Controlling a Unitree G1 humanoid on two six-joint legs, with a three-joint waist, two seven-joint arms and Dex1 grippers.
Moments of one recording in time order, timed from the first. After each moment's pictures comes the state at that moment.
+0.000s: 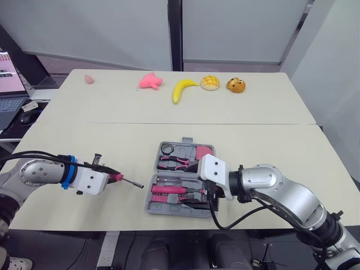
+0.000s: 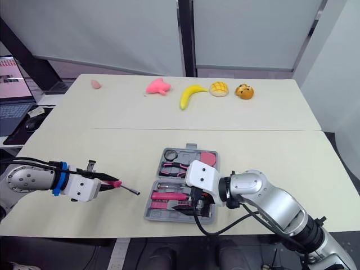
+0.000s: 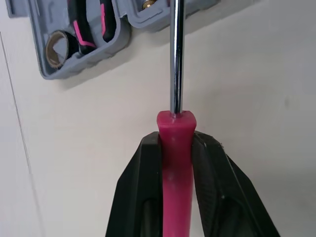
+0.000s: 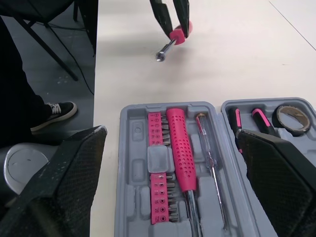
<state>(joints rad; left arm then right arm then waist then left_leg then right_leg) -0.38 1.24 -0.46 0.51 -0.15 -0.70 -1.01 -0.45 -0.56 0.49 -0.61 0.34 0.83 0.74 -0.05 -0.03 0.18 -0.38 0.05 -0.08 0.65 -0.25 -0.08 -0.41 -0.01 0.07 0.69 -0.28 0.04</state>
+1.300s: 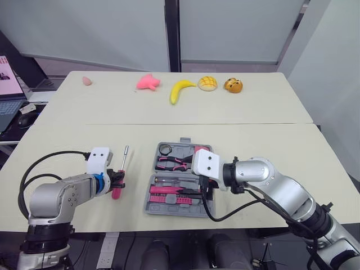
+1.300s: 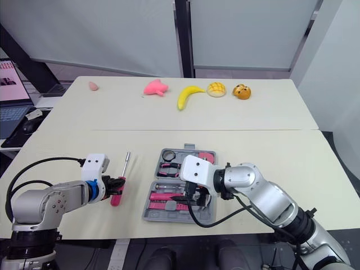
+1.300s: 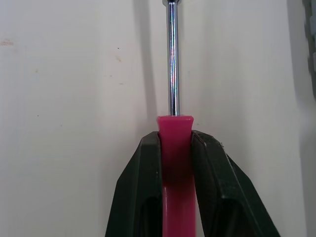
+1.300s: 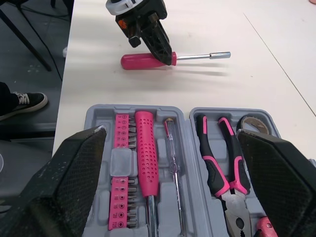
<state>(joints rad) -0.22 0.63 0.22 -0.16 -0.53 1.25 -0.19 -0.52 -0.52 0.53 -0.52 0.21 0.74 0.76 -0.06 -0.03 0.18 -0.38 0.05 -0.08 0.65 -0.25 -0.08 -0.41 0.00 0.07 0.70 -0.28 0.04</state>
